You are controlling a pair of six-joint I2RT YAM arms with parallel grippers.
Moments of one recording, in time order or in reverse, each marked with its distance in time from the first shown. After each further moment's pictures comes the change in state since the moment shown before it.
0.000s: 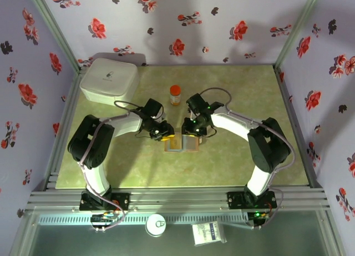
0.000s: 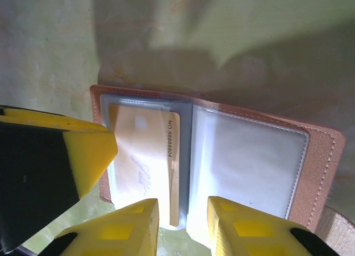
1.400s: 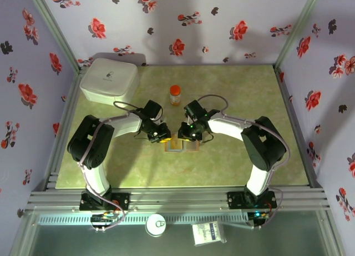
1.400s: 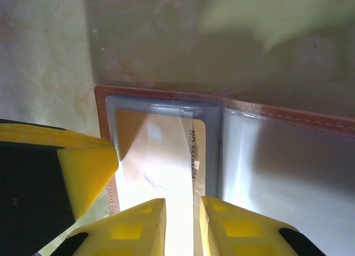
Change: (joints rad) left arm -0.001 0.004 -0.016 -0.042 -0.024 0.030; right arm 0.031 0.034 -0.110 0.215 -0.056 0.087
